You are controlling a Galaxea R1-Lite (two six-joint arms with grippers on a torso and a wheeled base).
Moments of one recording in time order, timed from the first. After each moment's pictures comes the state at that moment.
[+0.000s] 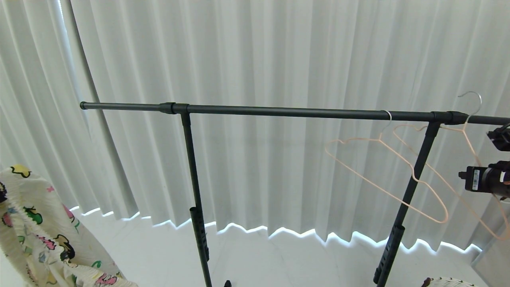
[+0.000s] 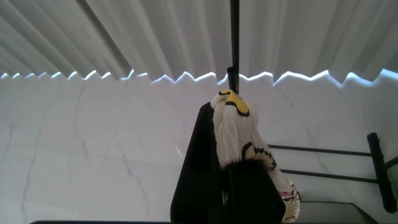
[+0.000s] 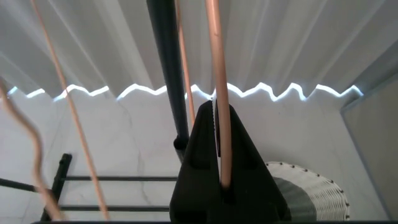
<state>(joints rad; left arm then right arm) -0.60 1.01 -1.13 0.71 0.59 -0.11 -0.22 1.61 -0.78 -0.37 0.18 -0.01</state>
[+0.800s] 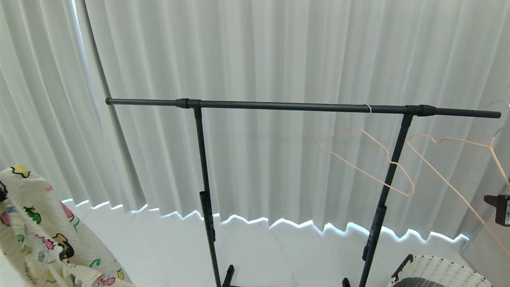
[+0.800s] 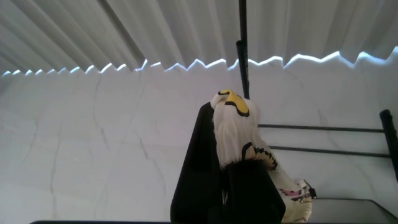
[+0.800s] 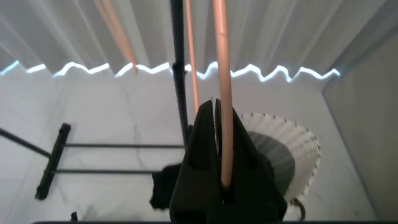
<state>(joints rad) -0.56 1.02 -1.13 0.71 0.59 -0.05 -0.23 1.30 -0.52 -0.32 0.18 -0.06</state>
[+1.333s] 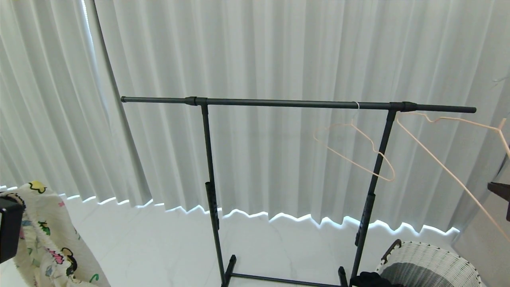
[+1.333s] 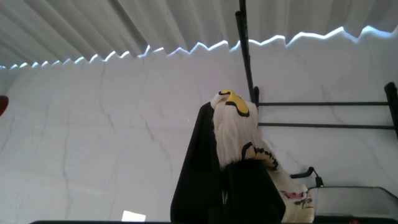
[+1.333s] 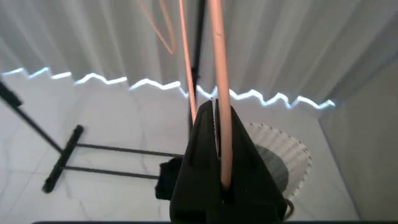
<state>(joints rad) -0.57 1.03 -1.05 0.69 0.59 -0.04 -0.14 1.14 -0.53 -0.30 0.21 -0.07</state>
